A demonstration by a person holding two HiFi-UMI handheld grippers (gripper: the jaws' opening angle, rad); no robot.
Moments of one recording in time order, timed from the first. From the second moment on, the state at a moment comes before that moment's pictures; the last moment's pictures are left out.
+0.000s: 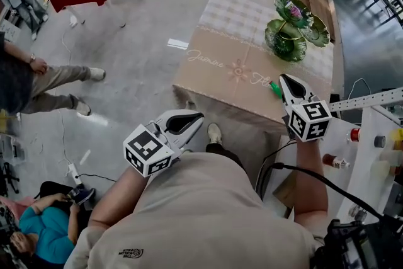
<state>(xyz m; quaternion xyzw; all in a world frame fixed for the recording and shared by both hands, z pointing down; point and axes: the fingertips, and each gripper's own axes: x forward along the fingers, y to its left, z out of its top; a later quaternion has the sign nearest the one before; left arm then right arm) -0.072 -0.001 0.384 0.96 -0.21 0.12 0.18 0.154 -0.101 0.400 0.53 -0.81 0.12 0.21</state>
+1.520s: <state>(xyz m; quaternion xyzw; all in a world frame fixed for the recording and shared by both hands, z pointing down) -0.066 0.086 0.402 0.97 -0.11 0.13 0.17 0.068 0.087 0.445 0.53 -0.82 0.12 0.21</state>
